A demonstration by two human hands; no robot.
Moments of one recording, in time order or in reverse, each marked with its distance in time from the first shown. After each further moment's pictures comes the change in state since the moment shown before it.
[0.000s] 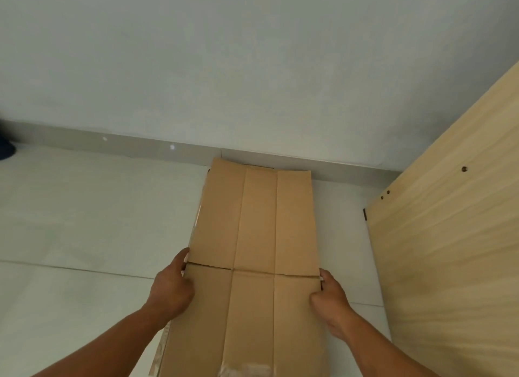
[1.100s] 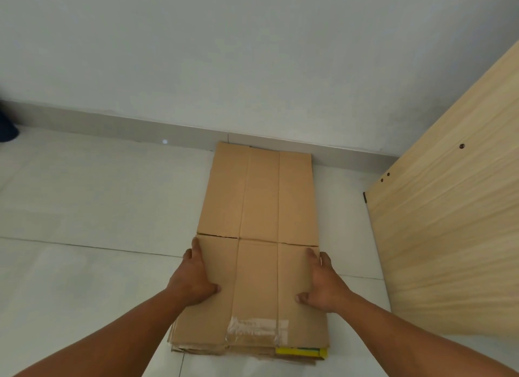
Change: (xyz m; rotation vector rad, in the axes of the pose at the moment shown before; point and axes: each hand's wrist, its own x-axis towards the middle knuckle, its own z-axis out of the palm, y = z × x) left_hand 0.000 -0.043 0.021 0.340 -0.172 0.054; right_hand -0.033 0.001 0.025 -0.842 -0.099 -0.194
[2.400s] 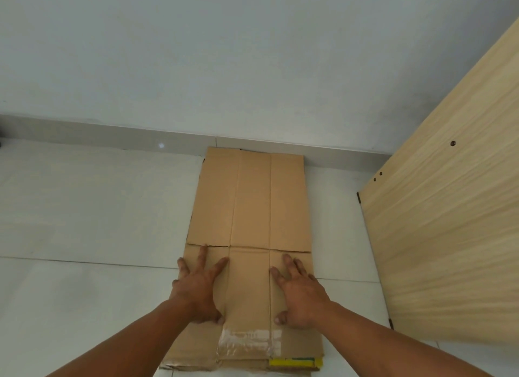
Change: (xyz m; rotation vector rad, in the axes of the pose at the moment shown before) left_hand 0.003 0.030 0.014 0.460 -0.160 0.114; right_hand 0.008 -0.015 0.015 -0.405 -0.099 -0.222
